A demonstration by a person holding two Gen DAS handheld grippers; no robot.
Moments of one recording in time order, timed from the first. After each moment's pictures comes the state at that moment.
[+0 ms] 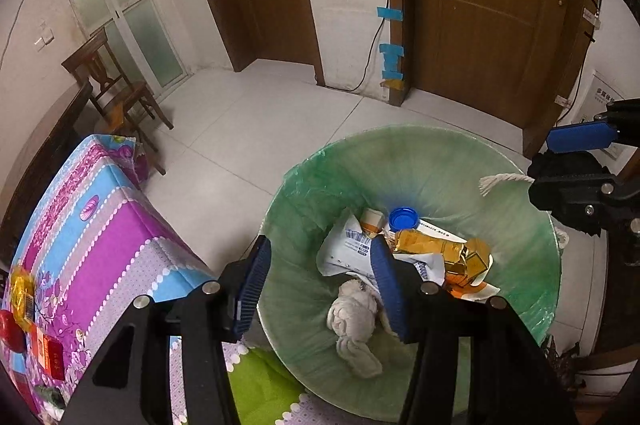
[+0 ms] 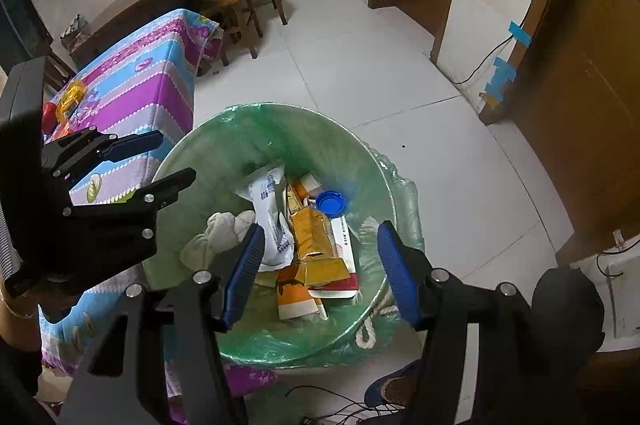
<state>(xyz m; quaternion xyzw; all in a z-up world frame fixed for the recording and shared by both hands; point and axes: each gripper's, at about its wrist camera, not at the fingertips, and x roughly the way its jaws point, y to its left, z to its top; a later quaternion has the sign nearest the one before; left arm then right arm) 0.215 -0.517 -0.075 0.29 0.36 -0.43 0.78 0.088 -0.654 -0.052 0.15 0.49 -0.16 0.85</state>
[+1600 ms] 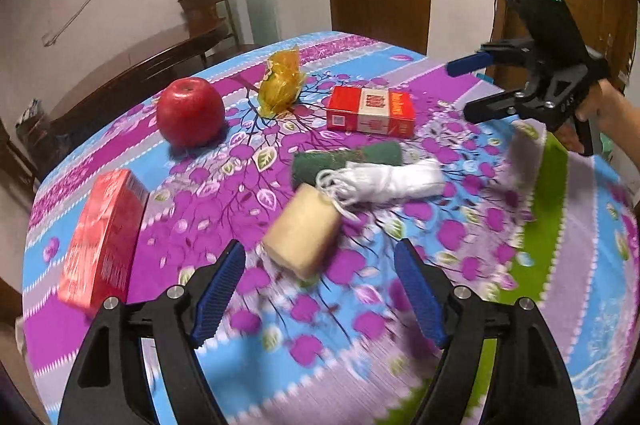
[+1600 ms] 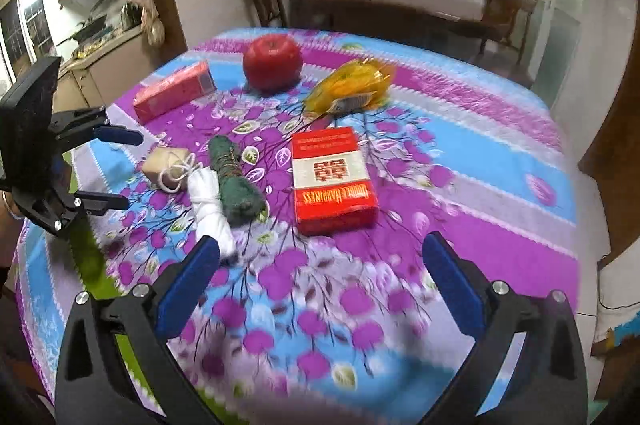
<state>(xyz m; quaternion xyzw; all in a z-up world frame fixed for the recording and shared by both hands) 0.360 0.005 -0.074 0.19 0.35 -0.35 0.85 0.355 -0.315 -0.068 -0.07 0.40 0.19 0.90</state>
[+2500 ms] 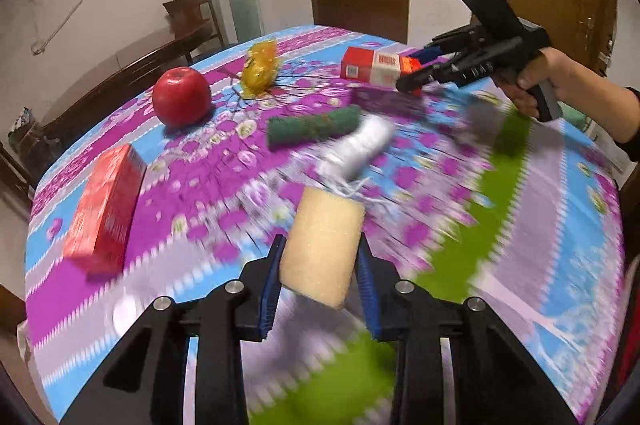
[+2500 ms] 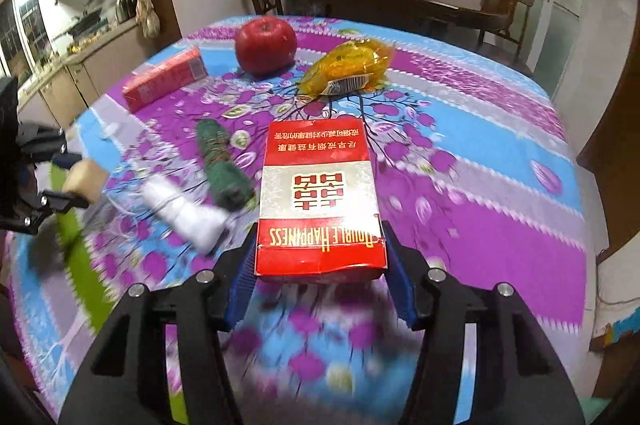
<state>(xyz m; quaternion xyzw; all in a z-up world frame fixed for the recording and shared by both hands) 0.292 0.033 -0.069 0.20 0.35 -0.37 0.83 0.341 -0.325 -0.075 -0.06 0.41 0.19 0.89</state>
